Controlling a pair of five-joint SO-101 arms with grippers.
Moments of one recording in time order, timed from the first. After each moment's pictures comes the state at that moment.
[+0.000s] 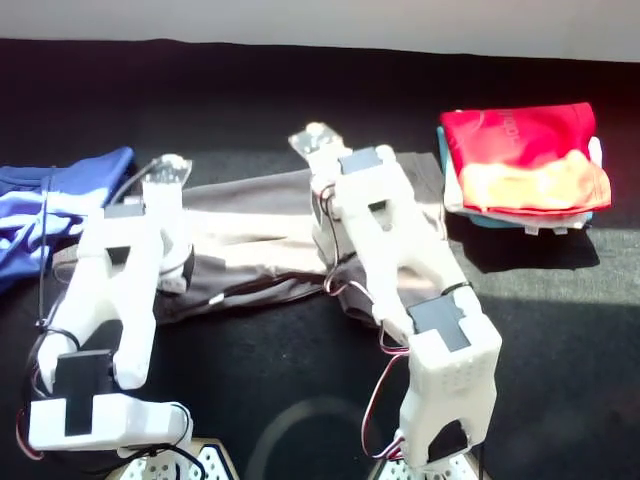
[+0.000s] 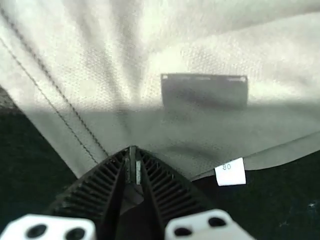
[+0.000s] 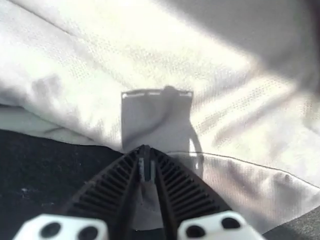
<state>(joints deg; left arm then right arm) -13.0 -3.7 39.4 57.5 -12.4 -25.2 20.0 -1.9 76.8 11.9</state>
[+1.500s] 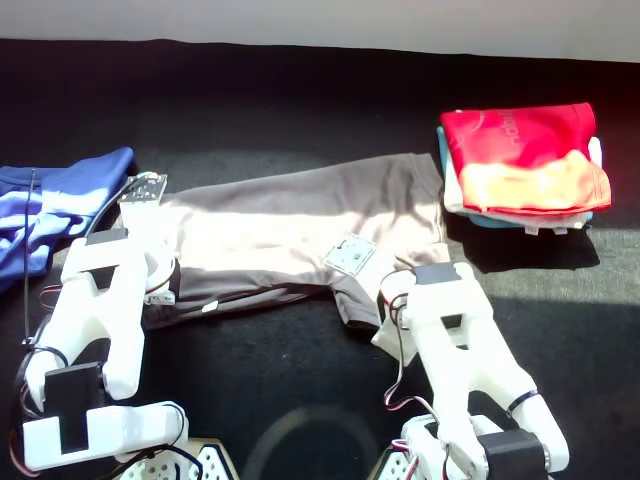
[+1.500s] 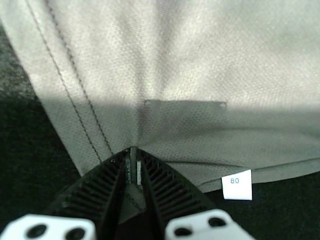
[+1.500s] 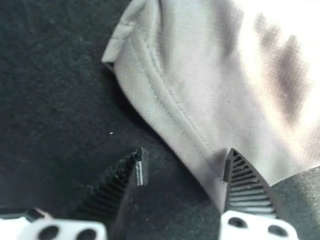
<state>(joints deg) -19.2 -5.8 45.8 50.0 -12.4 -14.0 -23.5 56.4 59.2 46.3</state>
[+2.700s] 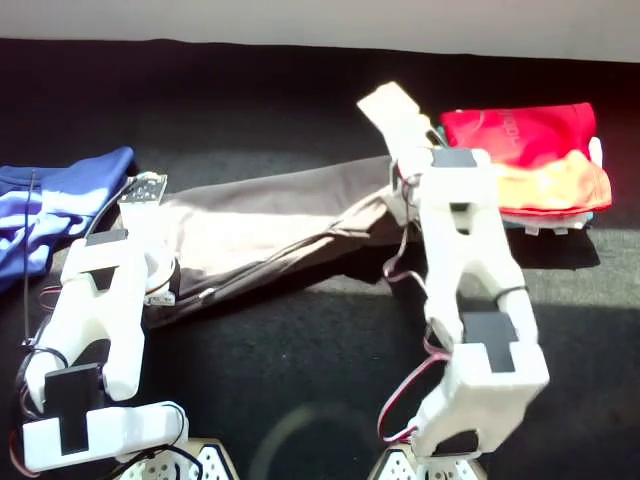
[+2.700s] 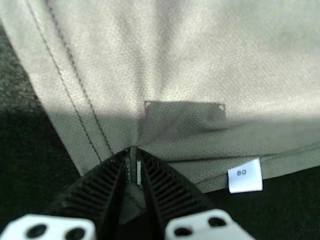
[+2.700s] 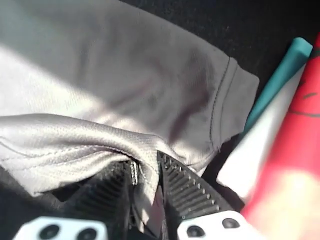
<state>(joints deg) -19.2 -5.9 46.3 49.9 -12.4 -8.8 14.6 -1.1 59.7 31.9</state>
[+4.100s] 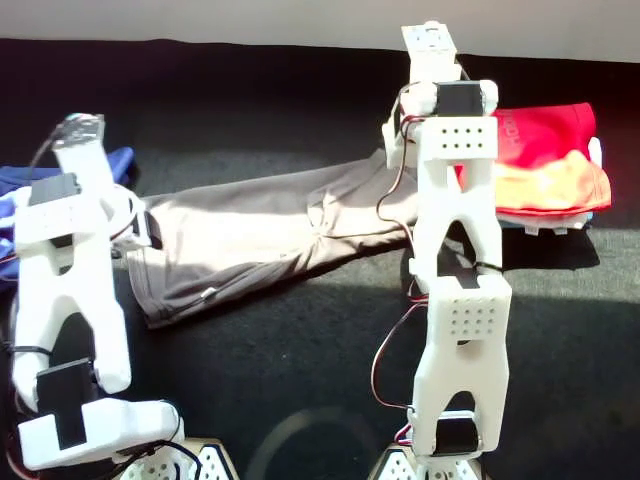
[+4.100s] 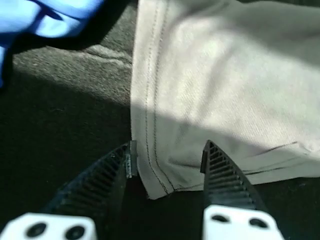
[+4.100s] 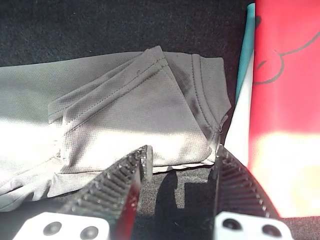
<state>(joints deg) -25.7 -5.2 20.6 66.5 -2.1 -8.4 41.8 -65.2 100.4 4.7</state>
